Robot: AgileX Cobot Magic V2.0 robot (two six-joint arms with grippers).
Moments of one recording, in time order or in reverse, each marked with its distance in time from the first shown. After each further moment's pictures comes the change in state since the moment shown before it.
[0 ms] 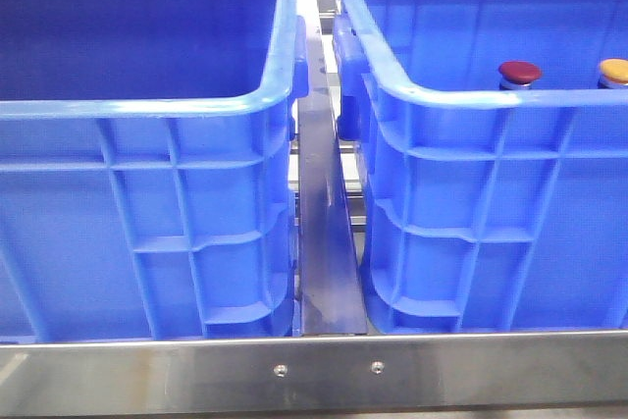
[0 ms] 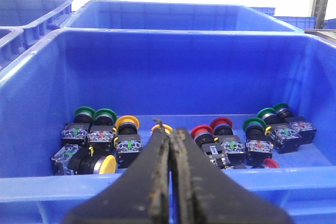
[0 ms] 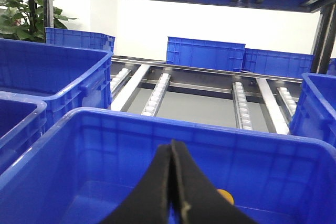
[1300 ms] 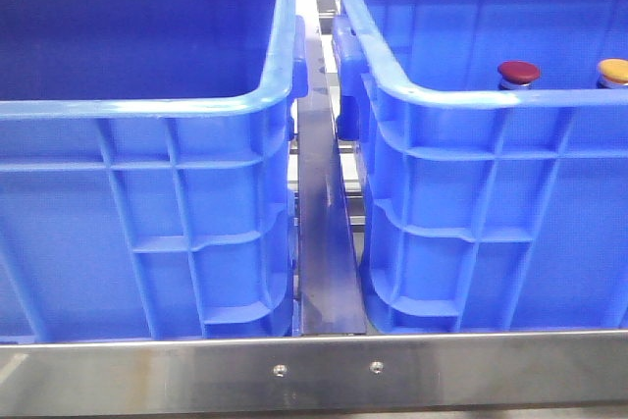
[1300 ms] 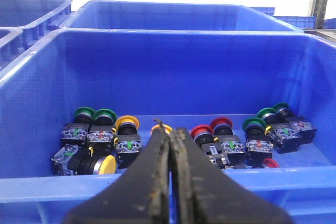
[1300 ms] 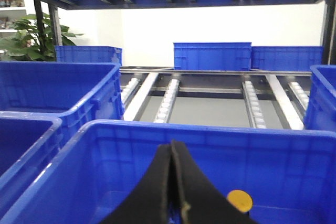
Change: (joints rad) left arm 0.000 0.000 0.000 0.002 0.000 0.000; right arm 0.000 -0.045 0.000 -0.313 0.015 0.406
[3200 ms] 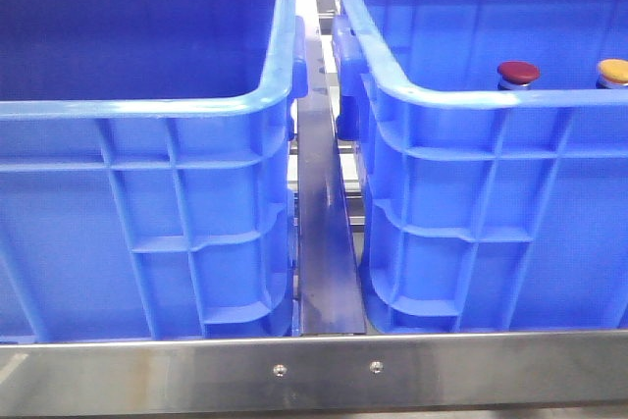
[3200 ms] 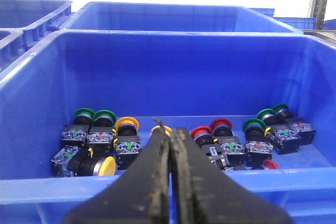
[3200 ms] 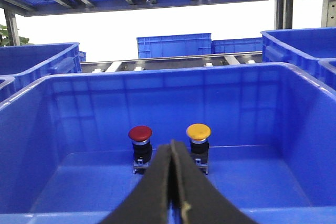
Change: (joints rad) left arm 0.000 0.000 0.000 0.000 0.000 0.000; right arm -0.076 -0.389 0.454 -1.540 -0.171 1.590
